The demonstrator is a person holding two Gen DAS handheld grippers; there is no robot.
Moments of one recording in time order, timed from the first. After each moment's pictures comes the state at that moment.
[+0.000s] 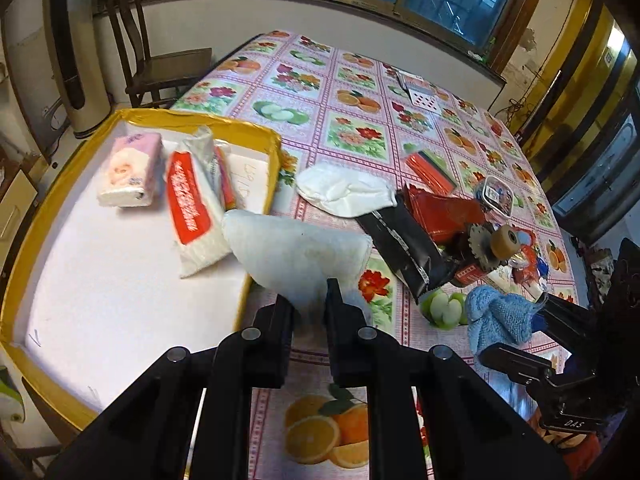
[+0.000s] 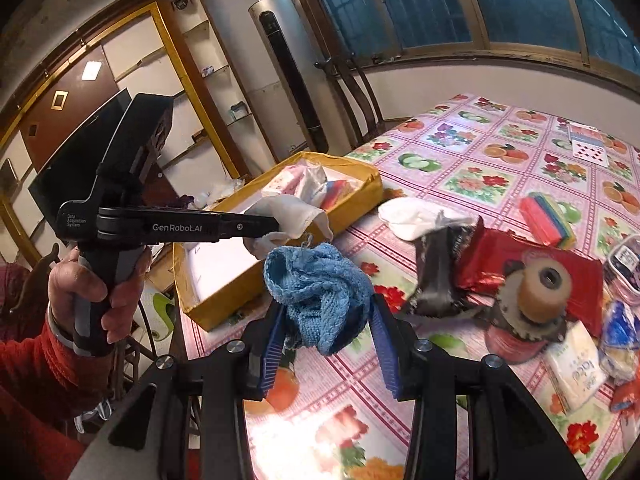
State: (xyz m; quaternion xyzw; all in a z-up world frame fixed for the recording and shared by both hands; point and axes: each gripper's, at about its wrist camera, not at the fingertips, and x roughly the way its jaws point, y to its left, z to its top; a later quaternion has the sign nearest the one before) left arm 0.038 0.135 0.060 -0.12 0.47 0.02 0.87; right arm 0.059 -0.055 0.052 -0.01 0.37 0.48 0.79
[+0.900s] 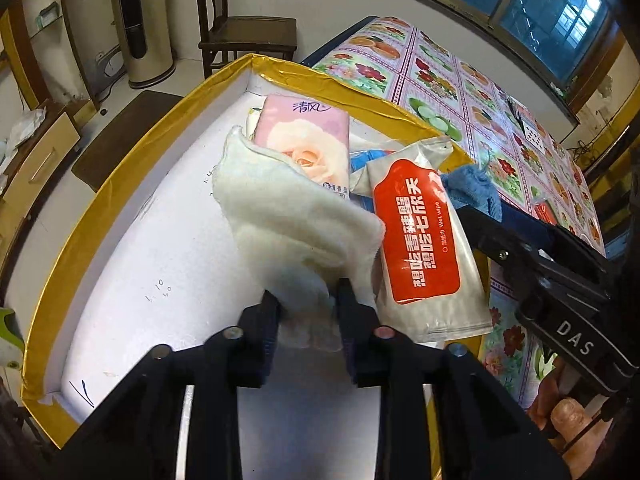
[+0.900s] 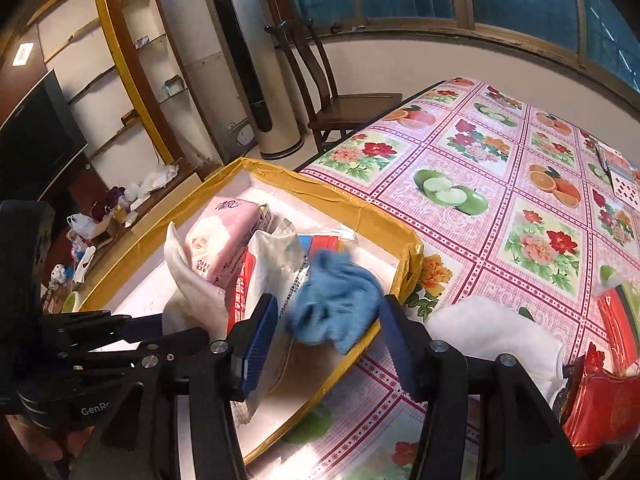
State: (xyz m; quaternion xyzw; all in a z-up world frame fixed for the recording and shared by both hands) left arm 0.064 0.260 -0.007 -0.18 0.51 0.12 0.84; right arm 0.161 0.137 0.015 -0.07 0.42 0.37 0.82
